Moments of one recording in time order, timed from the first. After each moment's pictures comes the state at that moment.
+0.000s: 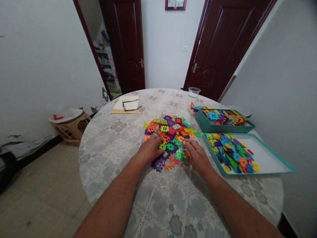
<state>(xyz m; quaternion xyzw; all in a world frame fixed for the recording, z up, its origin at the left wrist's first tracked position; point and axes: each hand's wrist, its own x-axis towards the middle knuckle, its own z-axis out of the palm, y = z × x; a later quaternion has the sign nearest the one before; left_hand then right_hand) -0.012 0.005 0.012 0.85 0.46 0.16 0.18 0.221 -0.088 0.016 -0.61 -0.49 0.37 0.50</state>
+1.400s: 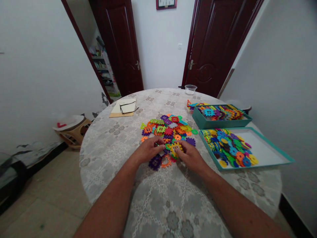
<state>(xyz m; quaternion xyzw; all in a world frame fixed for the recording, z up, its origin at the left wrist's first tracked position) -0.001 -0.008 0.043 0.79 0.39 0.23 0.41 0.227 -0.085 0.004 -0.56 -0.62 0.33 0.44</state>
